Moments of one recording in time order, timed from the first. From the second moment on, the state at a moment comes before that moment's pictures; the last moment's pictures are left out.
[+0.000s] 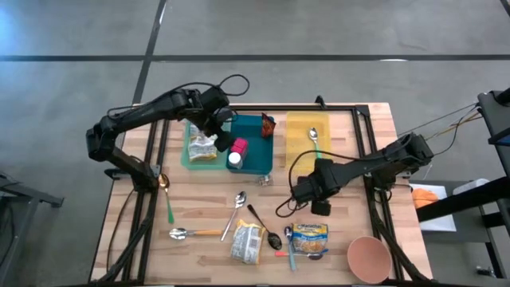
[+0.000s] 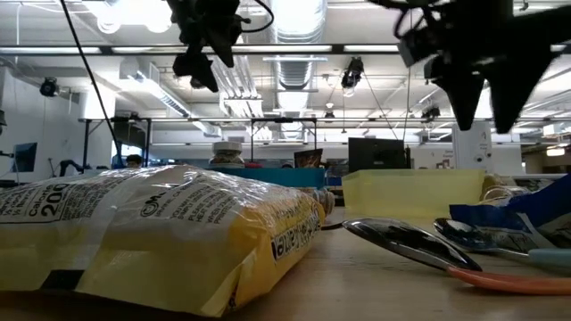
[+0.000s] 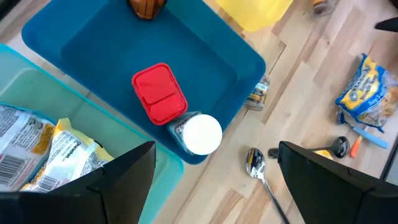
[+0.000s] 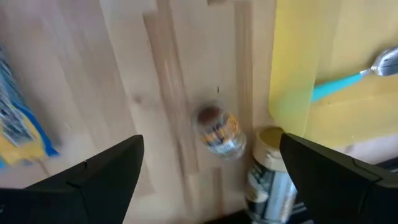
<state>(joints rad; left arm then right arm) 0.41 1.52 1.52 -1.13 0.20 -0.29 0.29 1.64 1.26 -1.35 0.19 0.46</state>
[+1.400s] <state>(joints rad) 0.41 1.48 1.52 -1.11 0.20 -0.37 0.32 1.59 0.85 -0.95 0.21 0.04</state>
